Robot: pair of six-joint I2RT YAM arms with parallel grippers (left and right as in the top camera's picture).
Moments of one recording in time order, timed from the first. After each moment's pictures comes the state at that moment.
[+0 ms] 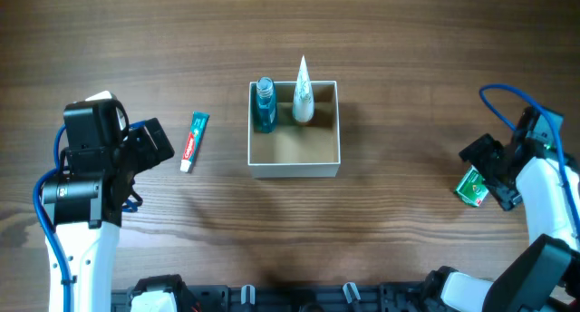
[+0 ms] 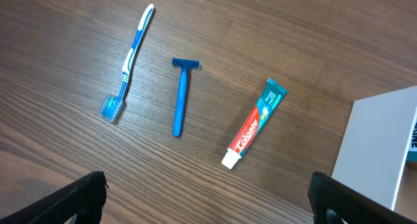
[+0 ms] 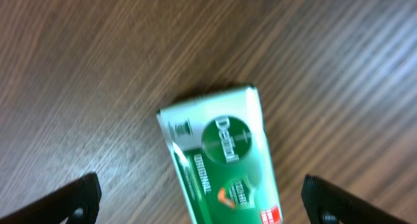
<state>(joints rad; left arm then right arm) 0.09 1.04 1.04 -0.95 -0.13 -0.30 -0.46 1.44 0.82 -0.69 0.06 0.48</state>
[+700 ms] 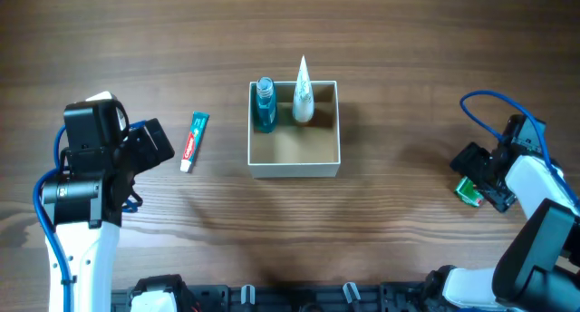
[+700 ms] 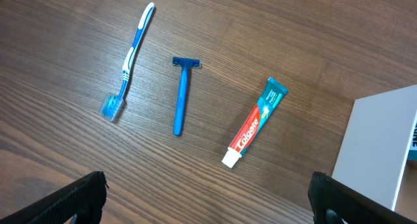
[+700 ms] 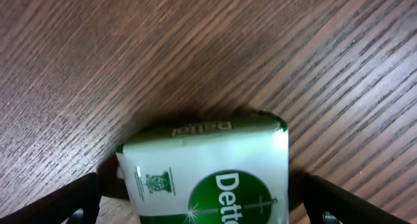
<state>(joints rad) 0.09 1.04 1.04 -0.96 -0.13 -0.30 -0.46 1.59 0.74 -0.51 0.08 0.35</state>
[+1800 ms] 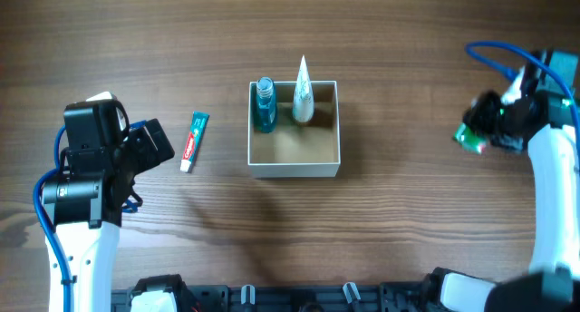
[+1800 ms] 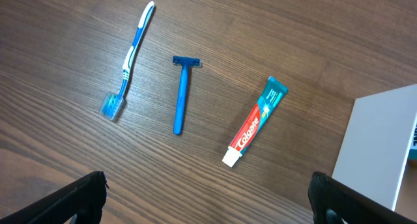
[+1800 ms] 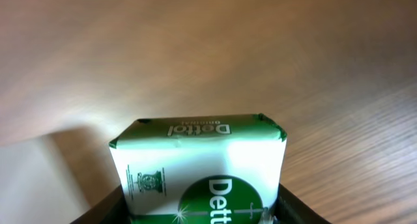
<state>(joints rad) 0.09 1.04 1.04 -0.96 -0.13 -0.30 -0.24 1.41 1.30 -1.03 -0.07 0.29</state>
